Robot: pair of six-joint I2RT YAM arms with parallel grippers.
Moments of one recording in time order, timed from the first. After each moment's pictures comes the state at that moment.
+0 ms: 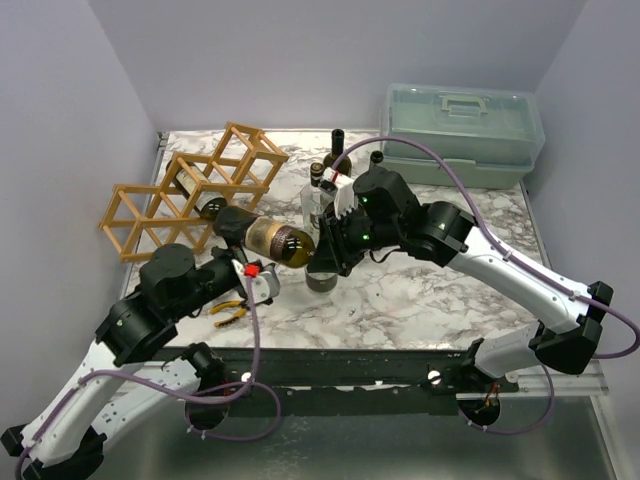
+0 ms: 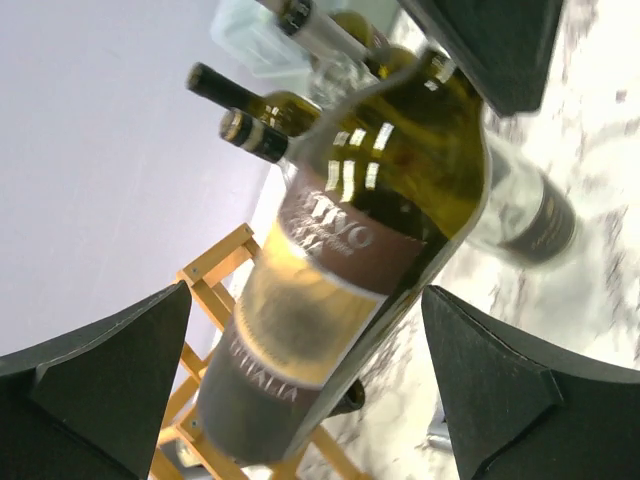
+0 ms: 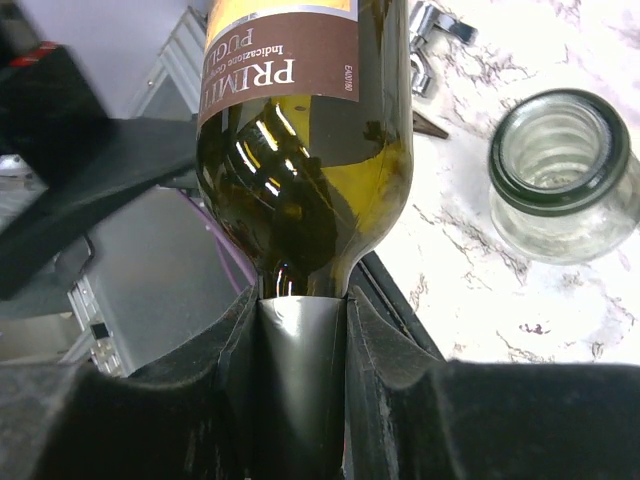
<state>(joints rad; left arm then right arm) -0.75 0.59 0.96 -0.62 0.13 0.89 0.99 1.42 1.57 -0.75 -0.32 0.43</state>
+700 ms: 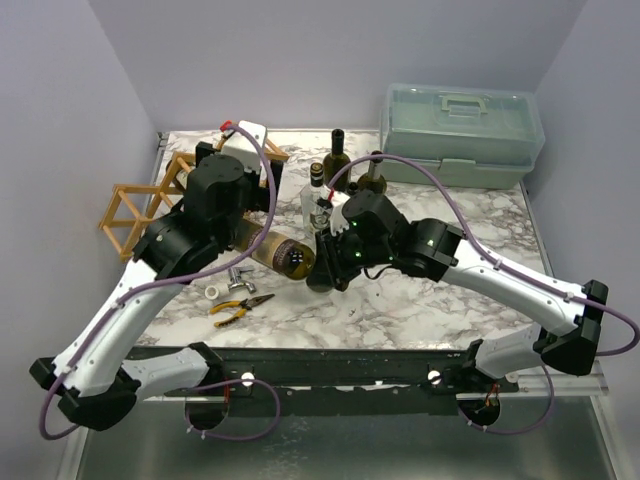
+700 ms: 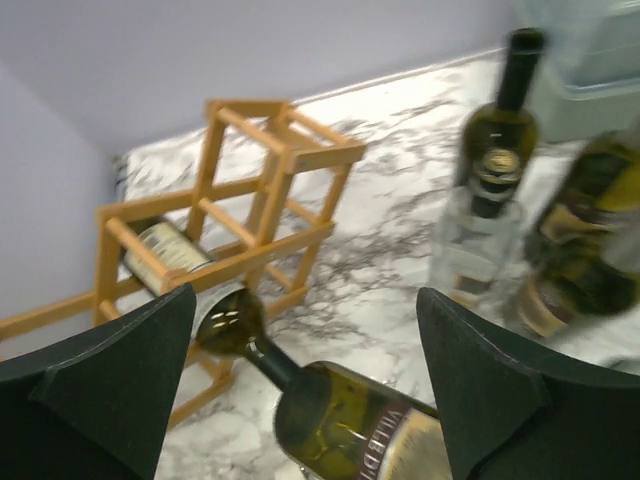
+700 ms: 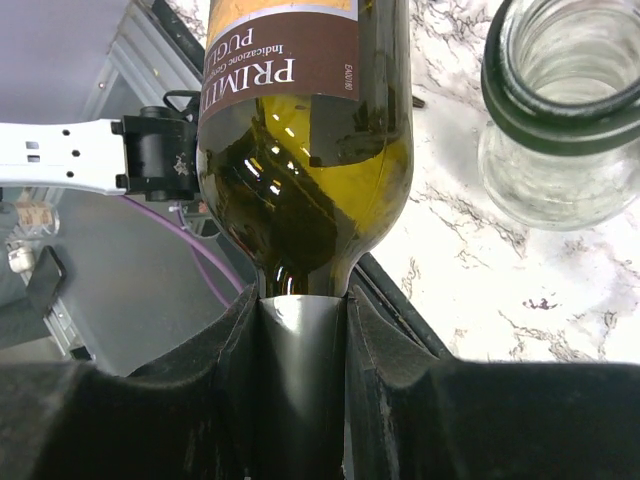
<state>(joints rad) -0.73 1.05 1.47 -0.68 -0.52 0.04 1.05 1.39 1.42 -0.69 -0.18 0.52</state>
